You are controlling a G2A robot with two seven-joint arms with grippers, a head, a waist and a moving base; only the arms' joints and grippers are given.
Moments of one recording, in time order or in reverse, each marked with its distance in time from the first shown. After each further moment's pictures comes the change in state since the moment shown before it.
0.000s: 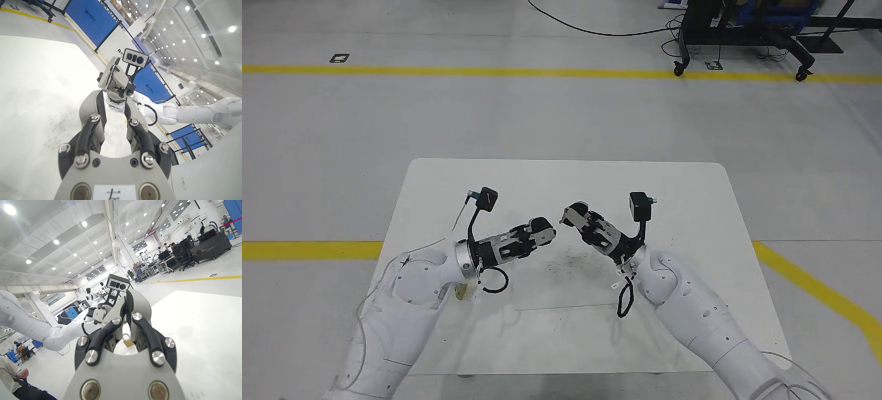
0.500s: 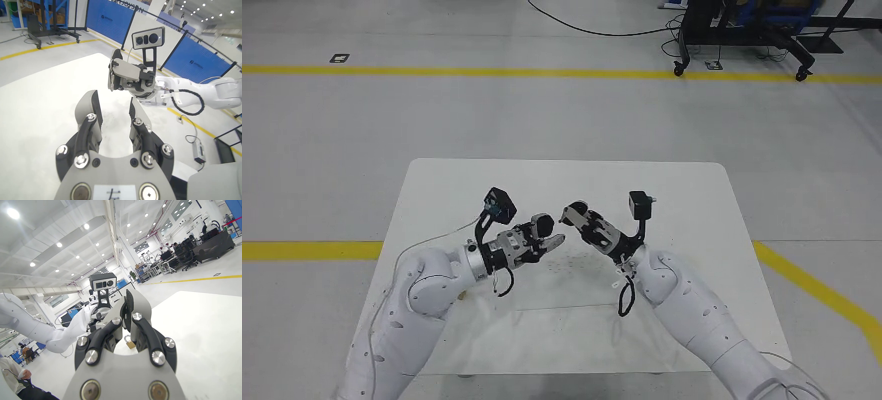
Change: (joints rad) left arm 0.047 0.000 0.024 -0.132 0.644 -0.073 0.339; right arm 0.000 -0.013 0.013 0.003 0.046 -0.016 0.053
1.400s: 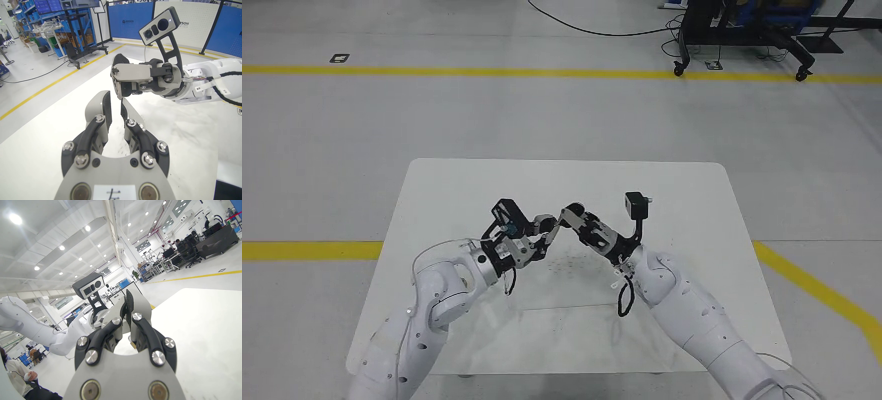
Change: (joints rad) left arm 0.045 0.001 0.041 -0.060 0.496 0.104 0.315; right arm -0.005 -0.018 0.008 0.012 0.065 -0.011 0.072
